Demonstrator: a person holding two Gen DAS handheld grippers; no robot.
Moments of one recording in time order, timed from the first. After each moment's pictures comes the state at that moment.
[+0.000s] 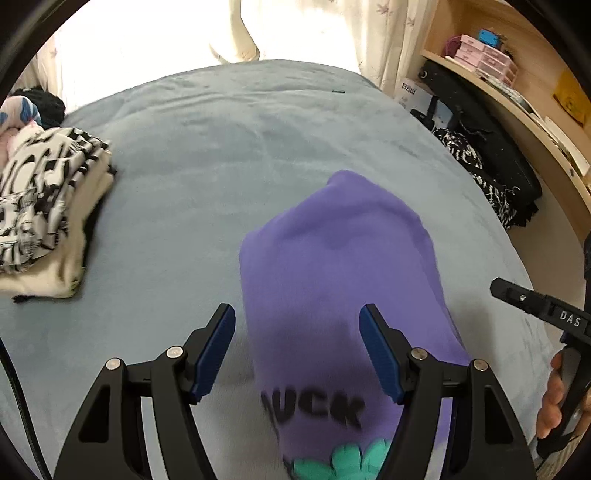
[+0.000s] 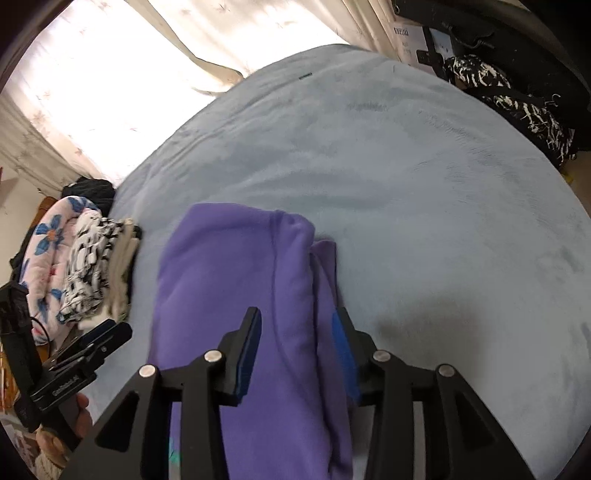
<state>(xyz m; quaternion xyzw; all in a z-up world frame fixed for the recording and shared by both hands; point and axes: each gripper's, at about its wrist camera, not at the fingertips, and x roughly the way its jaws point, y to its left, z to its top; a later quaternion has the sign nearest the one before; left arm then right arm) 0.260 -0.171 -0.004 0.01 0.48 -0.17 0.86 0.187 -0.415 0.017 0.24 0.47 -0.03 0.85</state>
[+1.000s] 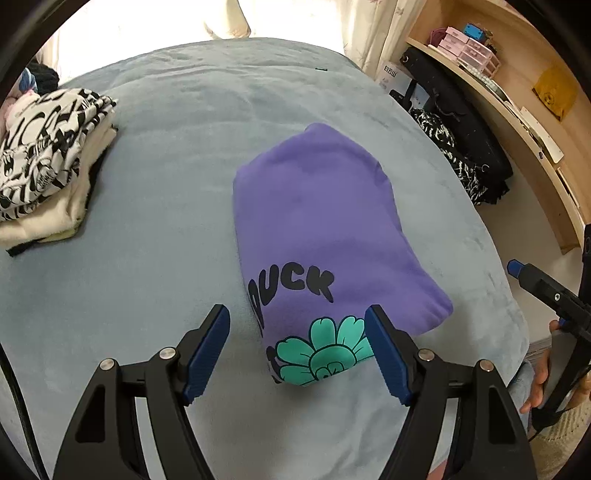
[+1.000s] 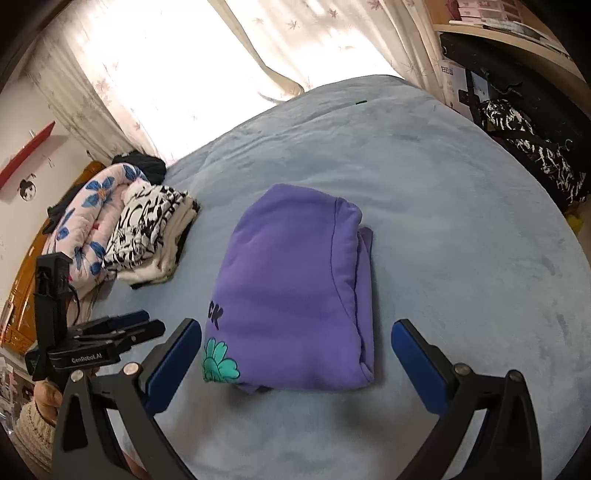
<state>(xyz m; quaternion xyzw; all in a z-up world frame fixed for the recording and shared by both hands) 0.183 -0.136 0.010 -0.02 0.53 -0.21 0.82 0.111 -0.381 0.063 0.20 0.44 0.05 0.88</state>
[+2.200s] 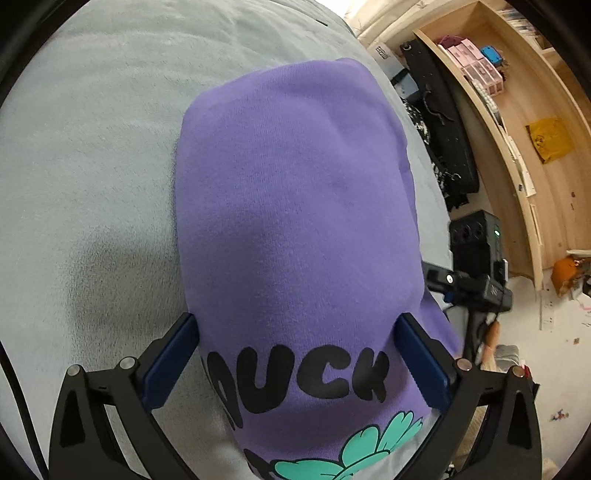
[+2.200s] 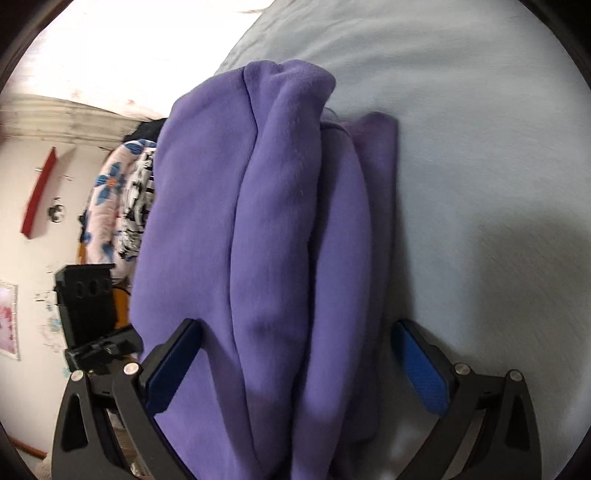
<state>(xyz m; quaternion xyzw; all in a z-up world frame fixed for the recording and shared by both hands) 0.284 -0.145 -0.128 -0.16 0.59 -0.32 0.72 0.238 -0.433 -0.125 0.34 0.56 0.20 0.73</state>
